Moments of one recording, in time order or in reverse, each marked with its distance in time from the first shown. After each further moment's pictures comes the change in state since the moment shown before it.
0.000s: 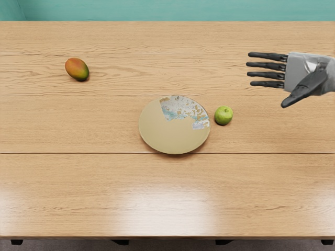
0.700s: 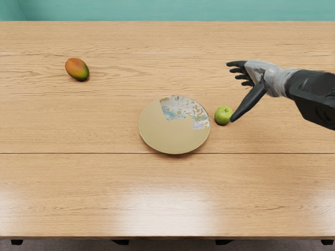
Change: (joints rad) left arm 0.000 0.000 0.000 0.000 0.000 0.000 0.000; right arm 0.350 0.120 -0.459 0.424 -0.638 -0.846 -0.083
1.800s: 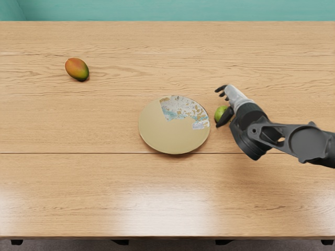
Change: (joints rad) left arm 0.000 0.000 0.000 0.000 0.000 0.000 0.000; right arm -0.009 0.471 -0.366 -0.458 -0.314 -0.353 -0.002
